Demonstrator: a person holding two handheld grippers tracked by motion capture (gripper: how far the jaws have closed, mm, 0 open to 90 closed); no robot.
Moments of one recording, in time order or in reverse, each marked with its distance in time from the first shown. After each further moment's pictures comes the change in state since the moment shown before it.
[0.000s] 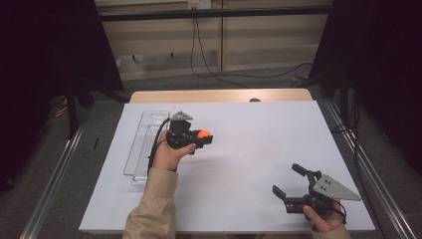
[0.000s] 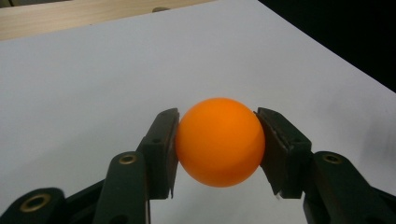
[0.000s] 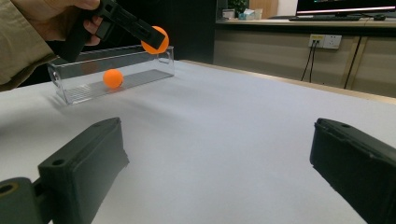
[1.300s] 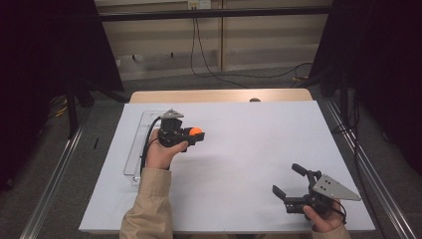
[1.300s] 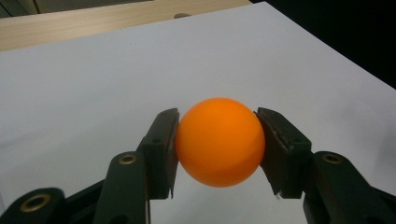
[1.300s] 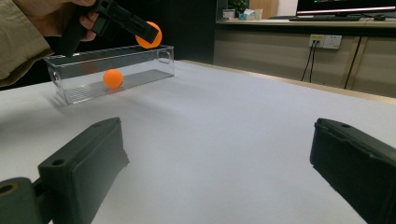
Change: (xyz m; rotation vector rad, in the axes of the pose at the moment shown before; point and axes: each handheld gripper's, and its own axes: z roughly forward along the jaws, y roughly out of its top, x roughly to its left) left arm 0.014 0.000 -0.016 -0.016 0.049 -0.012; right arm 0.000 0.000 0.000 -0.001 0.000 -0.002
